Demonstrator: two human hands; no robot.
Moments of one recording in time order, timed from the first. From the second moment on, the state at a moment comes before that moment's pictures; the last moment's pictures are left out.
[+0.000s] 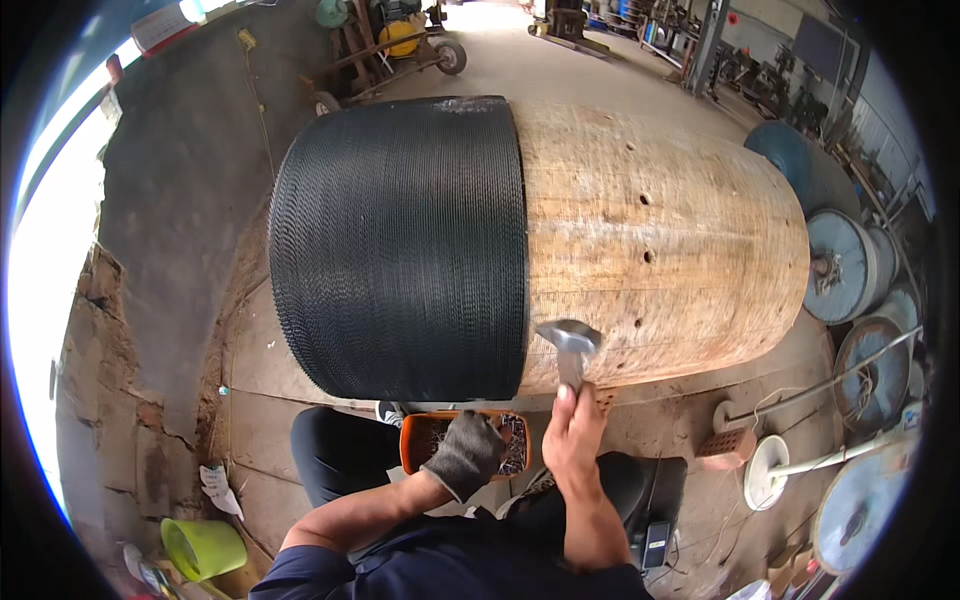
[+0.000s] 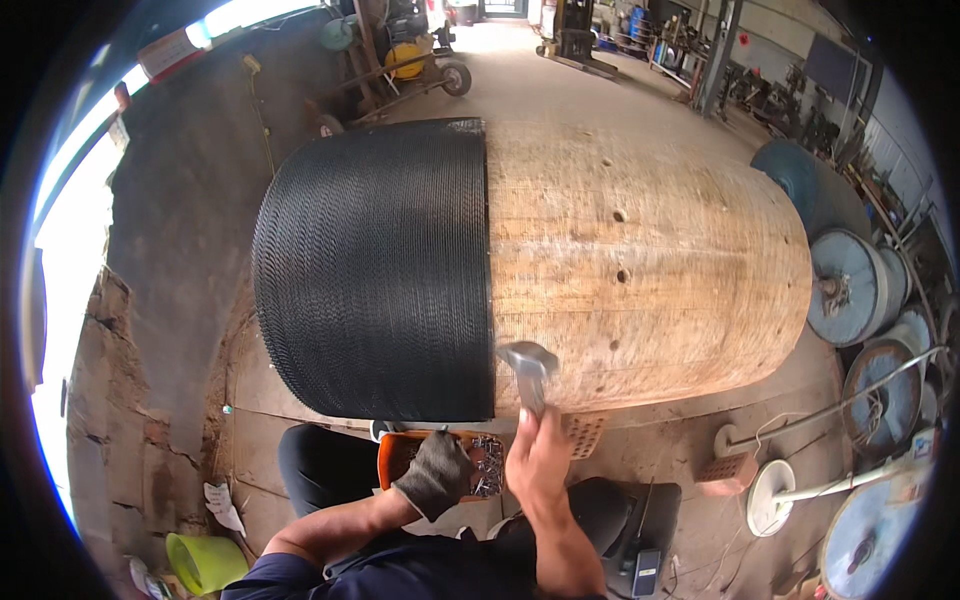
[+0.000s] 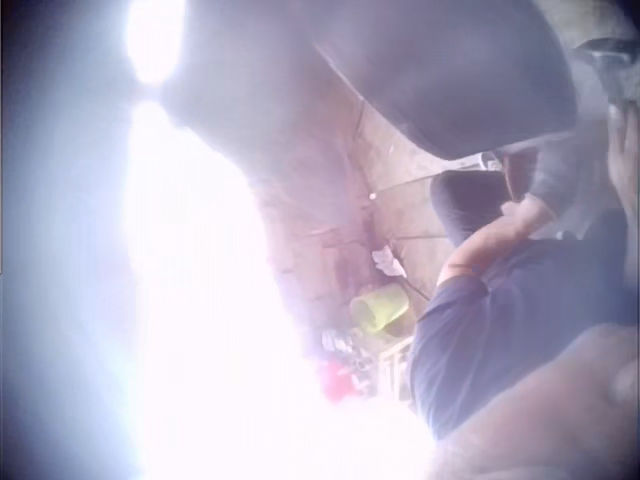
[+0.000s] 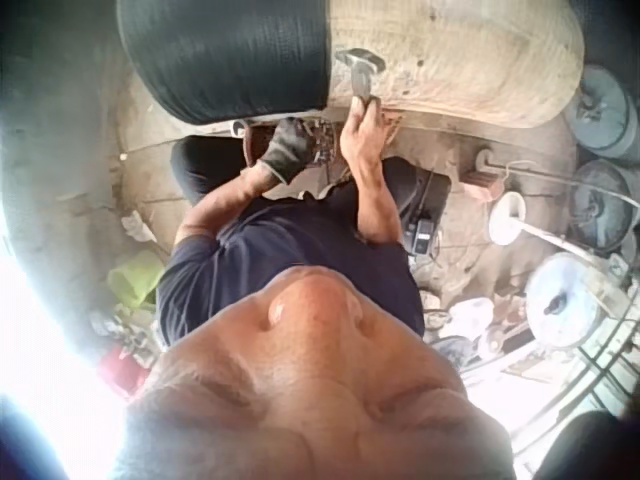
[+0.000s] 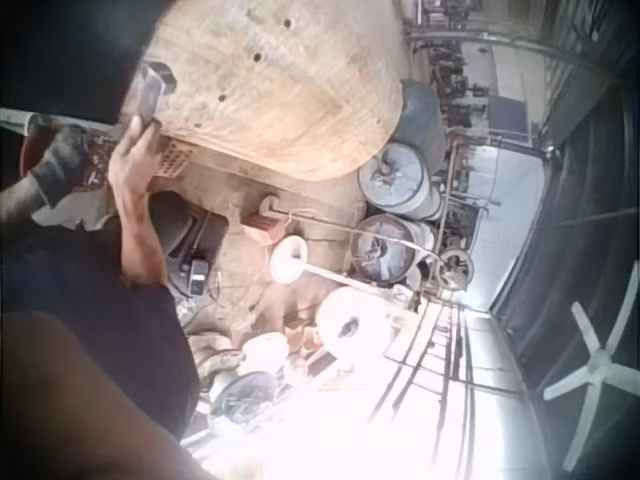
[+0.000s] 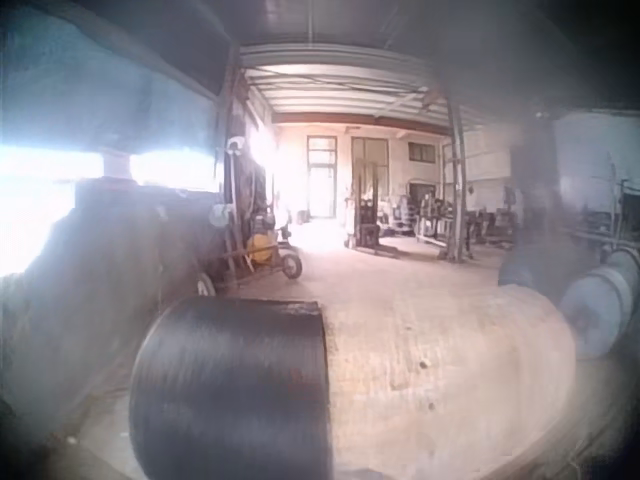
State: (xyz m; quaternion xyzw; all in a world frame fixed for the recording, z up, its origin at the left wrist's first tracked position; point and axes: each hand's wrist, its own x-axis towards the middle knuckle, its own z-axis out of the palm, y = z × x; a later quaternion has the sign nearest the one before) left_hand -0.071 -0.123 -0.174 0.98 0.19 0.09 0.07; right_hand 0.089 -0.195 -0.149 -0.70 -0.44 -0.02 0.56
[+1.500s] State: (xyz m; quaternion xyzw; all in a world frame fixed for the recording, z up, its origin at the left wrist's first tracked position) left_hand -0.049 0.021 -0.046 0.84 0.12 0.51 -0.15; right_hand 0.062 -0.193 -0.133 -0.60 -0.38 -0.04 0.70
